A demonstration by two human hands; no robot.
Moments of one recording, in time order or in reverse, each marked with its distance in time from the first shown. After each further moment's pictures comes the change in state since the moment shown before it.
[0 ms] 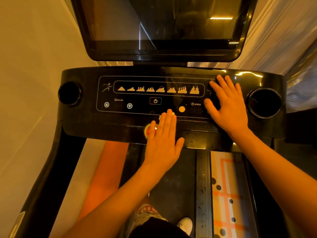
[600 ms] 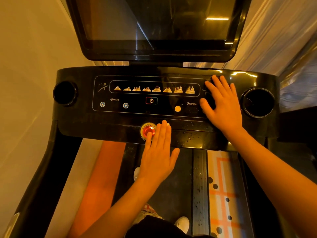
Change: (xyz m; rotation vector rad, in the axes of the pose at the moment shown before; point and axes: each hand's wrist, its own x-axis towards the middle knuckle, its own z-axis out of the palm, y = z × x) left_hand -0.032 0.005 0.019 -0.014 0.058 -0.002; right_hand -0.001 -0.001 -0.001 0.013 0.003 0.001
